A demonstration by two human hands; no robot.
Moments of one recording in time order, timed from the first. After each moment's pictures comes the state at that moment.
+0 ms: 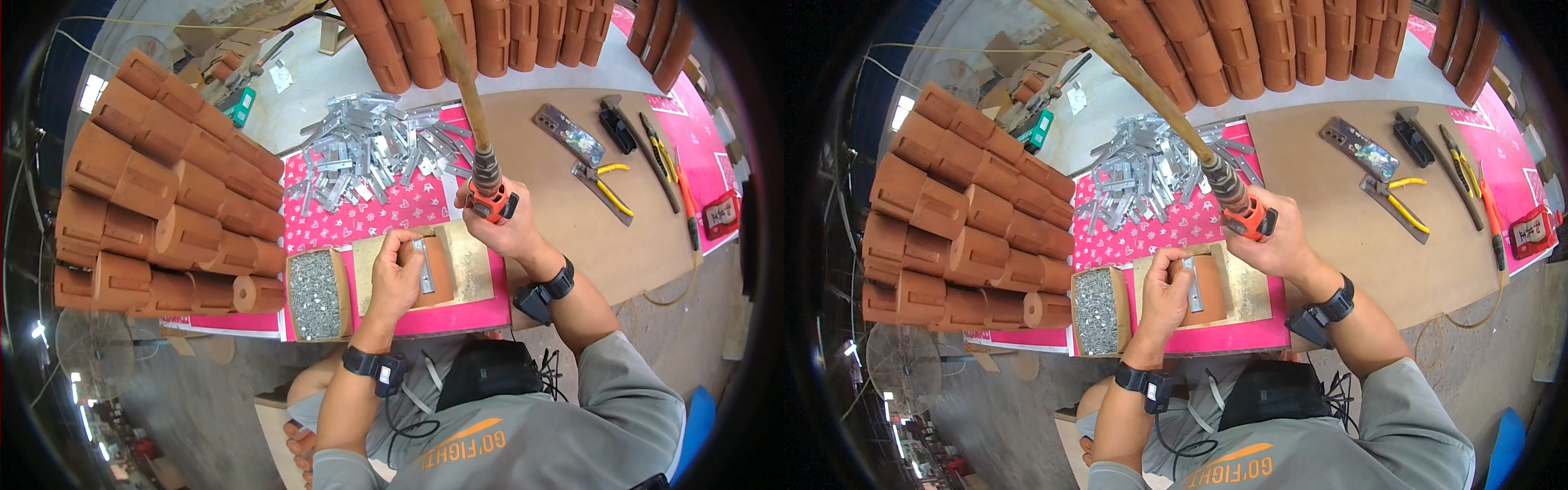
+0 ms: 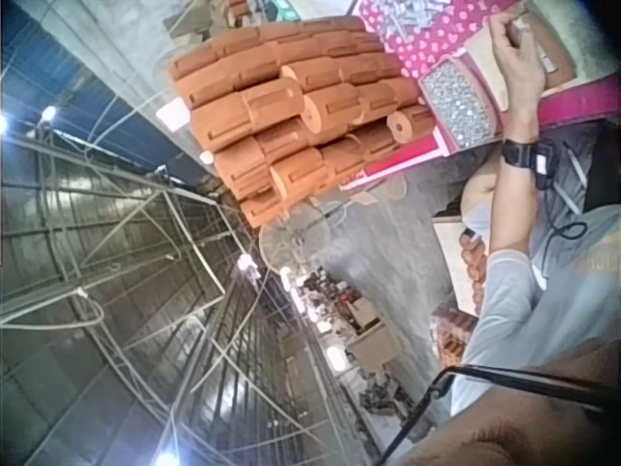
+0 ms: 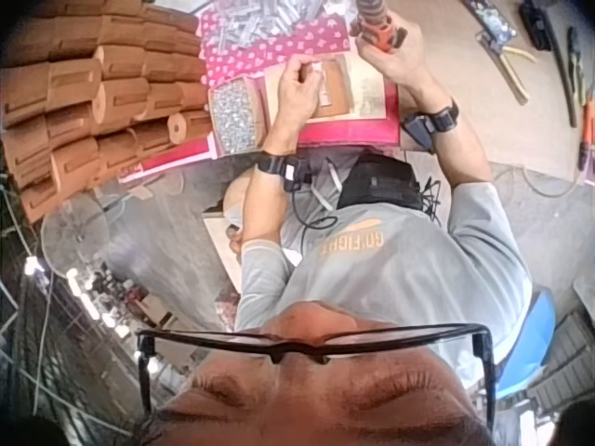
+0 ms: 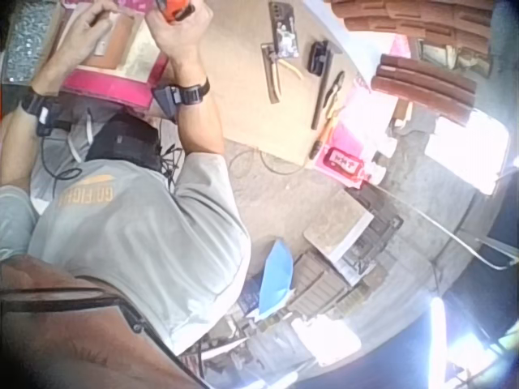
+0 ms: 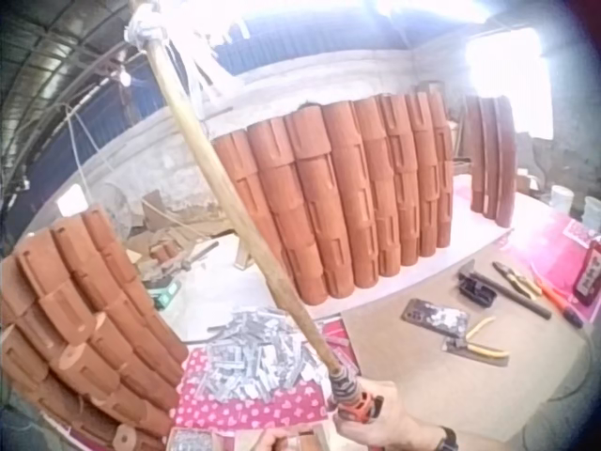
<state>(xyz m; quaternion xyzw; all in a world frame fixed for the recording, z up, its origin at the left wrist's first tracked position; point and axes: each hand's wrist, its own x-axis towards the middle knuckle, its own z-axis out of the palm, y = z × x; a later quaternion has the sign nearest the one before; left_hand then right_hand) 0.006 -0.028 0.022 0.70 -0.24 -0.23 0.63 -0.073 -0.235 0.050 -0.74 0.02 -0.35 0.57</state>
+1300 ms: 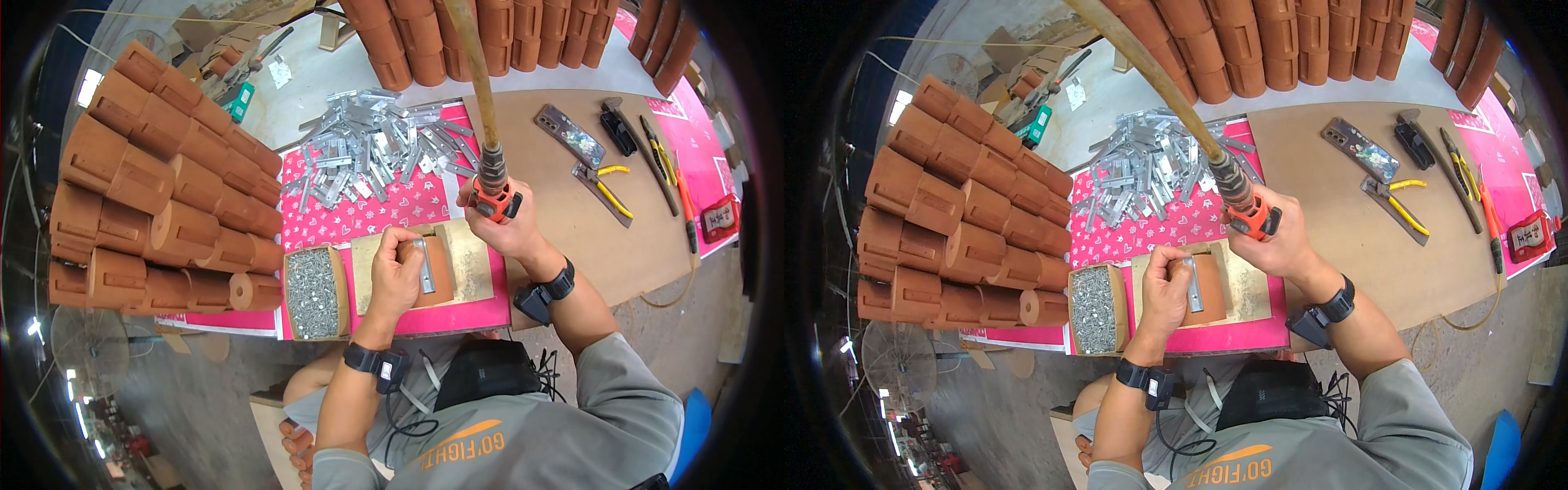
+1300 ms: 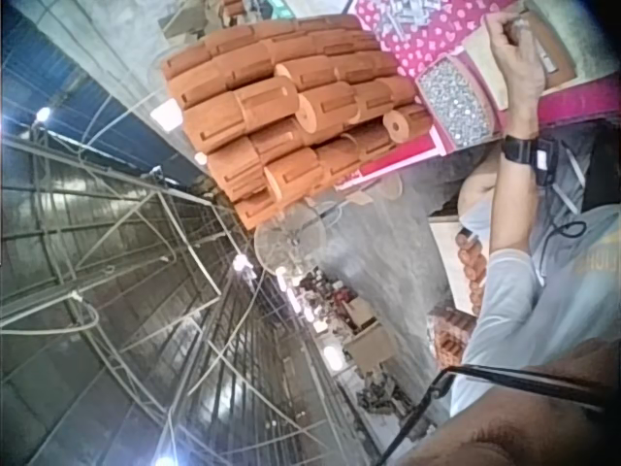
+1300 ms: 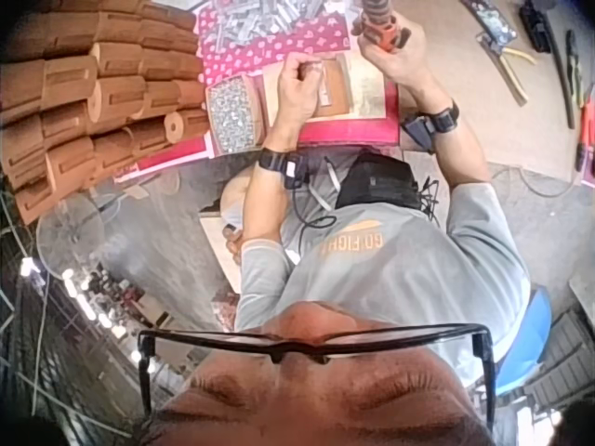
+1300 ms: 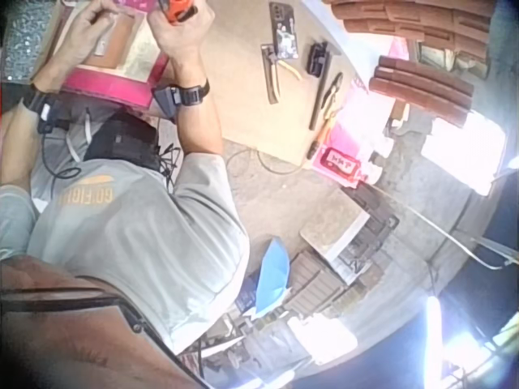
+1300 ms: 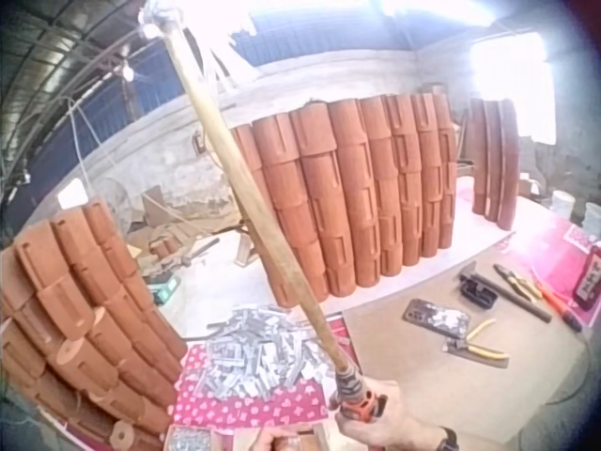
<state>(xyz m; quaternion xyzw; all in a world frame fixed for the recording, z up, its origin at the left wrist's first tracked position) 0.007 -0.030 0.013 0.68 -0.23 -0.21 0.67 -0.074 -0.235 0.053 -0.73 0.02 -0.33 0.59</state>
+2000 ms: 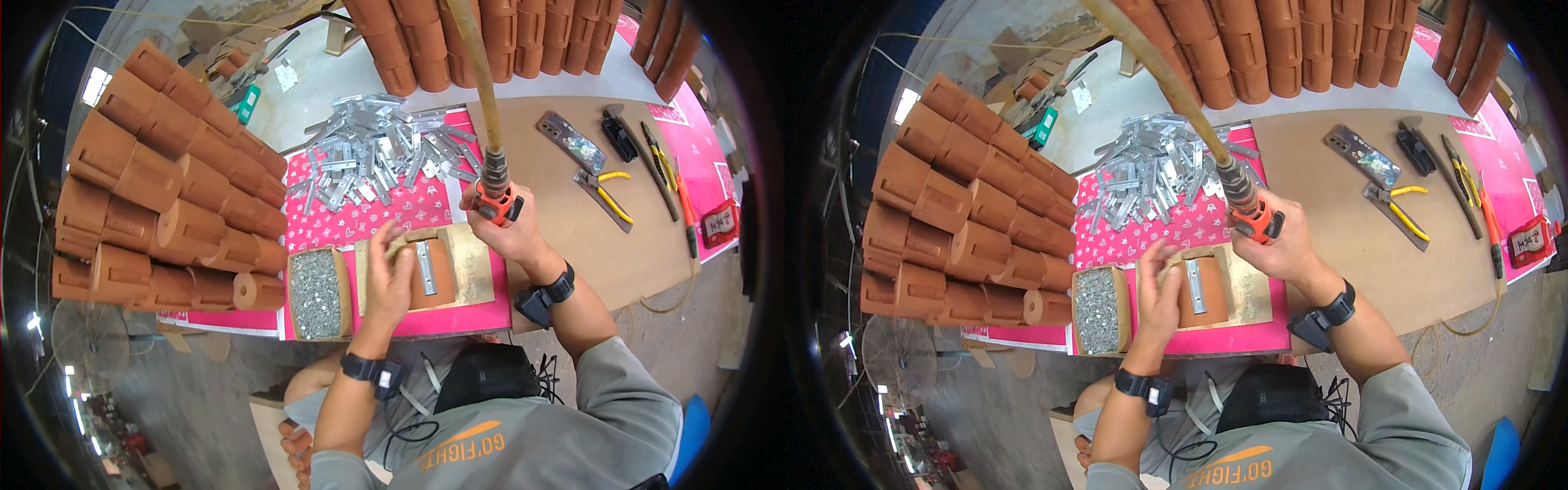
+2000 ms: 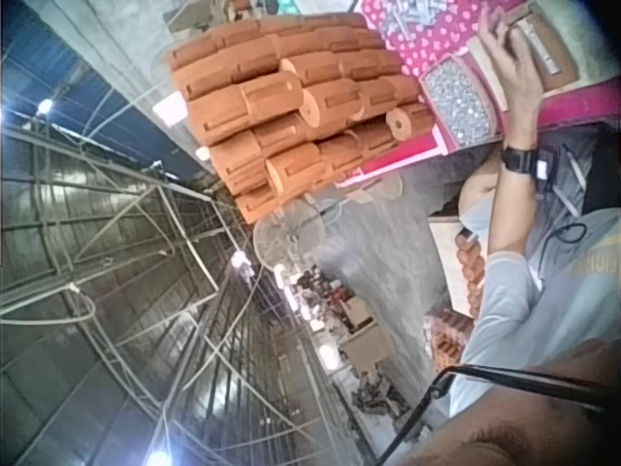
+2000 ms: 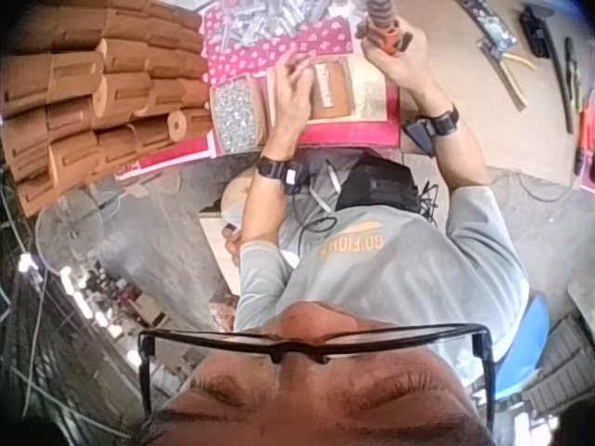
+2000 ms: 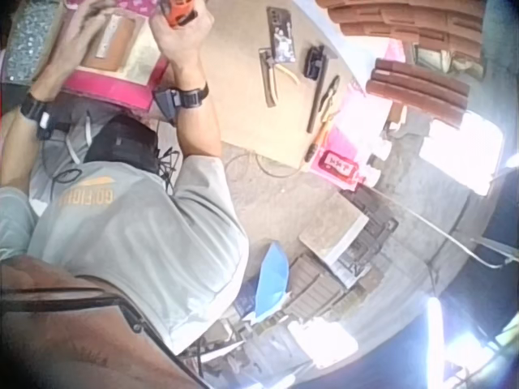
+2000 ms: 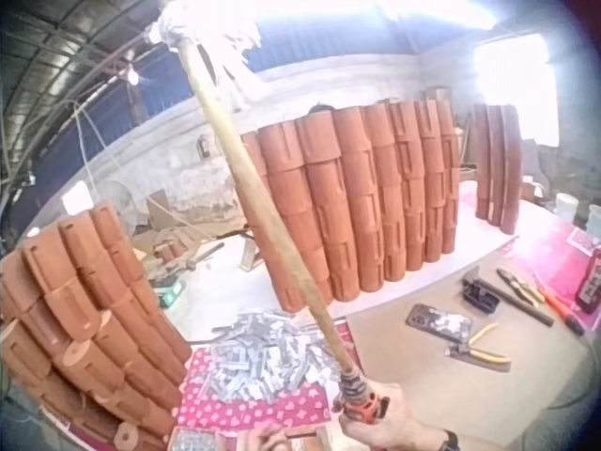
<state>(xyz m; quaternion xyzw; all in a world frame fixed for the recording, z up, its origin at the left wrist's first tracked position) -0.001 -0.024 0.028 0.69 -0.25 -0.12 0.67 -0.075 -0.235 0.053 -0.73 0.03 -0.33 0.60</state>
